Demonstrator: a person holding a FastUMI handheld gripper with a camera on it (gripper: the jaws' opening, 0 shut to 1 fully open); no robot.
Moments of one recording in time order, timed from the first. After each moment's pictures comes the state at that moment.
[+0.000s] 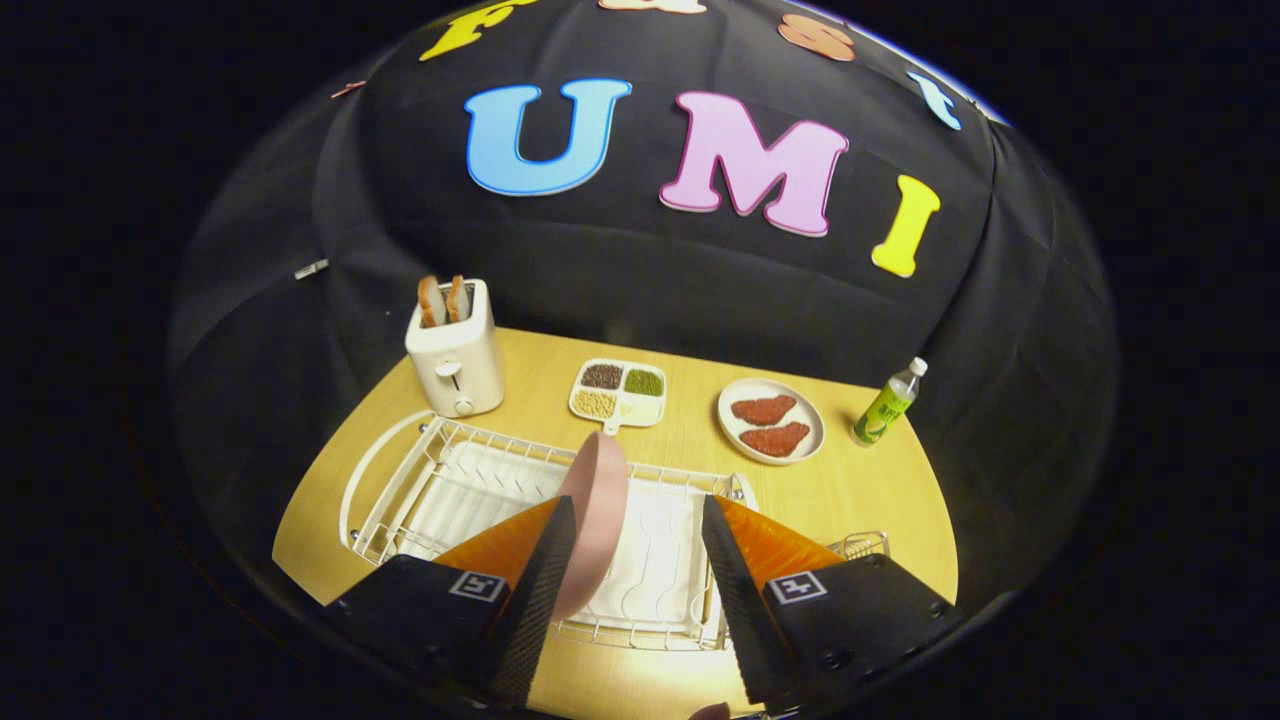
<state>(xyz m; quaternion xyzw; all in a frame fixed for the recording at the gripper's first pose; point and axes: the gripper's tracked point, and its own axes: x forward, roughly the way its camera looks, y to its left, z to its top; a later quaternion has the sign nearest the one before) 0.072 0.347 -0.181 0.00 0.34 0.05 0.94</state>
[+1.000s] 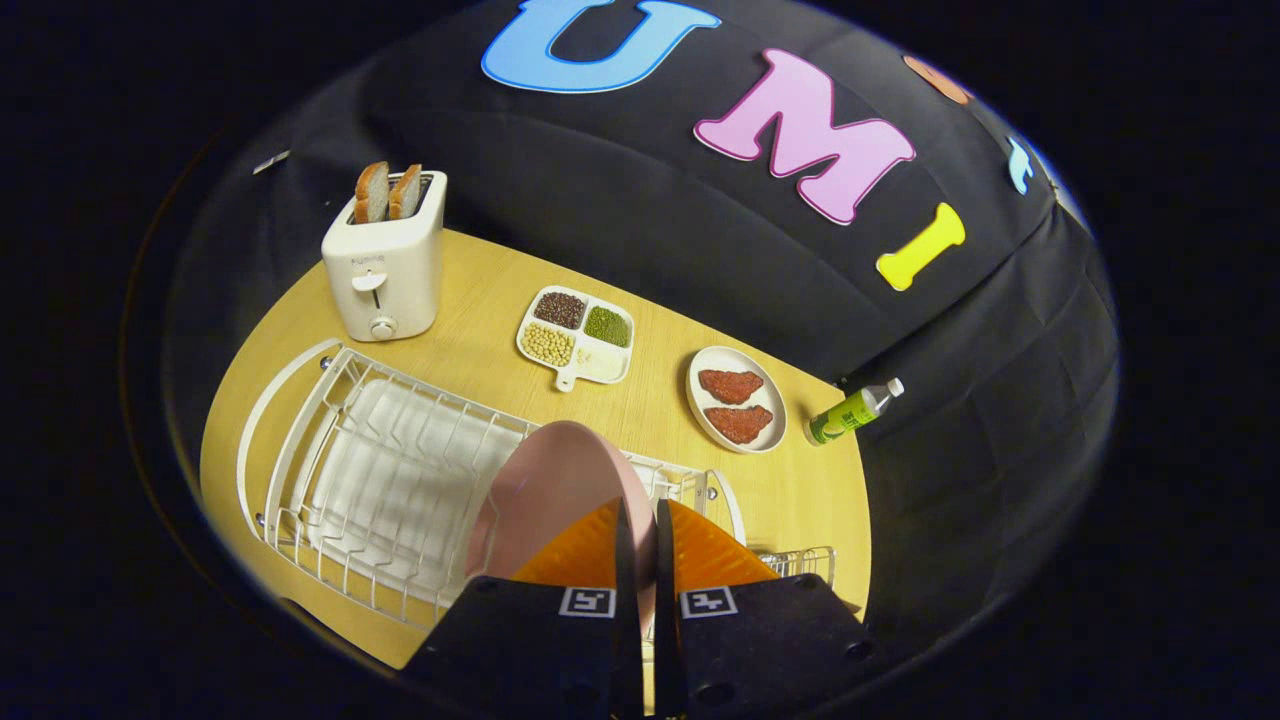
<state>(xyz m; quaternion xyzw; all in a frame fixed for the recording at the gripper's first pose) 0.124 0.358 -0.211 -0.16 0.43 0.00 0.89</state>
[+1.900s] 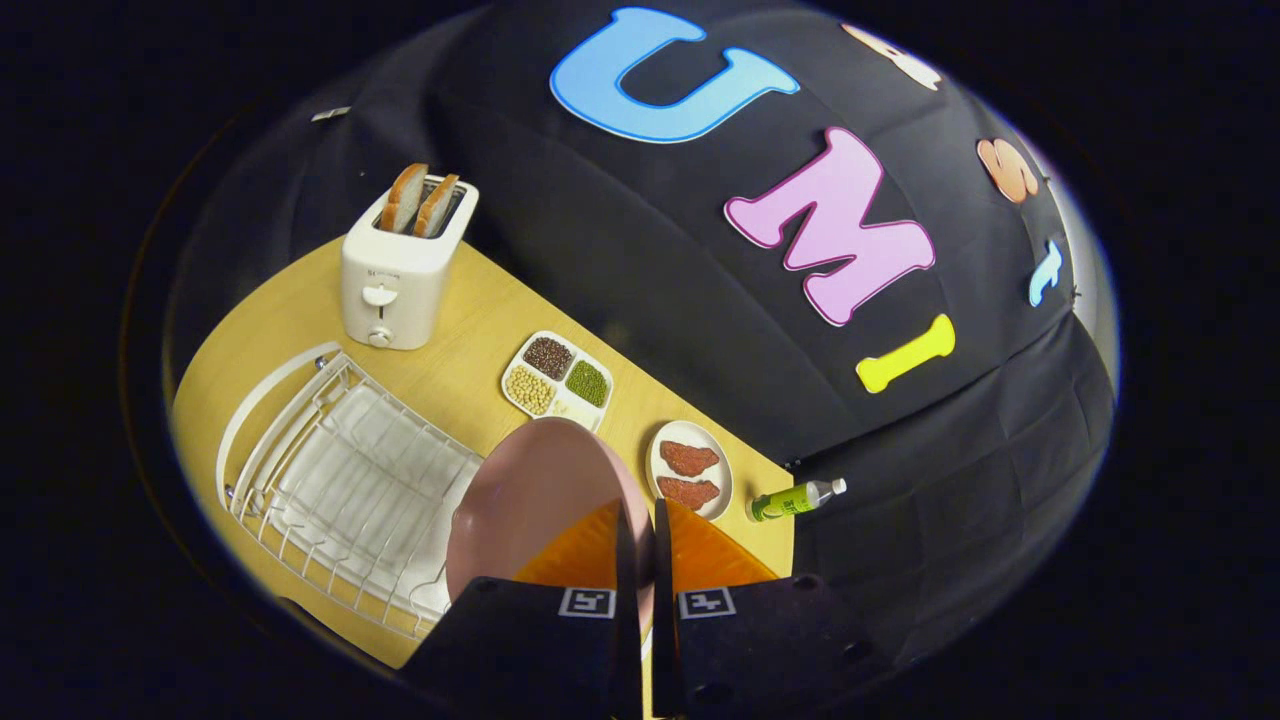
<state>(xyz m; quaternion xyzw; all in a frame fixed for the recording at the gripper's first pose) 0.153 0.356 -0.149 -0.26 0.35 0.02 0.90</state>
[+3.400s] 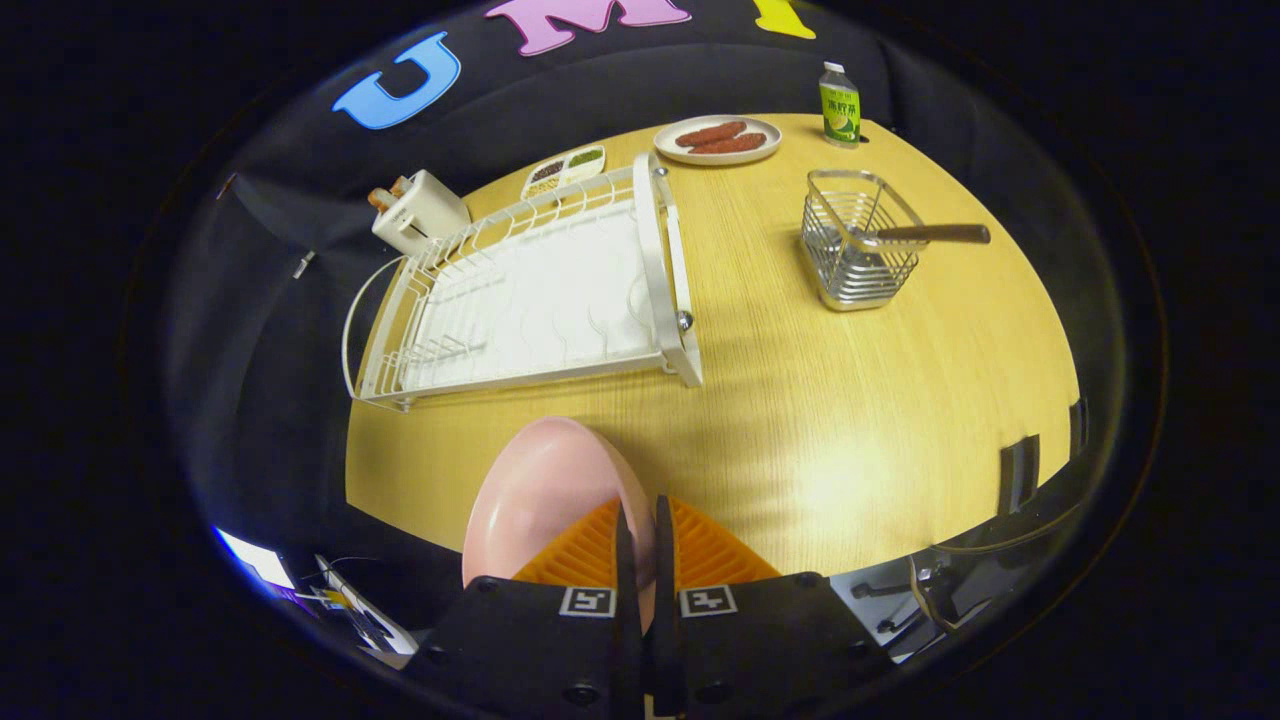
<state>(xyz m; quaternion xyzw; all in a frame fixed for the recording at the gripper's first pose) -0.147 0.278 -0.344 0.22 0.55 0.10 0.80</state>
